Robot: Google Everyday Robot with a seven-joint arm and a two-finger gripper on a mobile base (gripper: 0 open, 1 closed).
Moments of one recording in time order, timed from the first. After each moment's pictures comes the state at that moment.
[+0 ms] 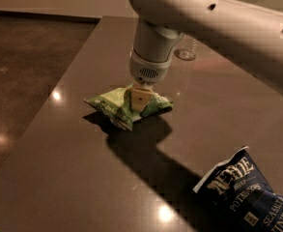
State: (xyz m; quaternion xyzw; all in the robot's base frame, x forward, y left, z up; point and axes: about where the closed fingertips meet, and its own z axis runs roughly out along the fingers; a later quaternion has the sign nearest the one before) arm 0.526 -0.014 0.866 -0.66 0.74 0.03 0.12
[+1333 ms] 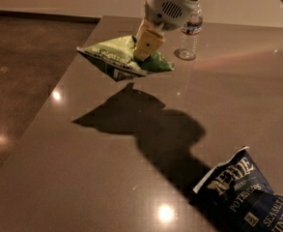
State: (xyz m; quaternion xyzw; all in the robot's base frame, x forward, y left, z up) arm 0.546 -0.021 0.988 -0.64 0.73 0.11 0.23
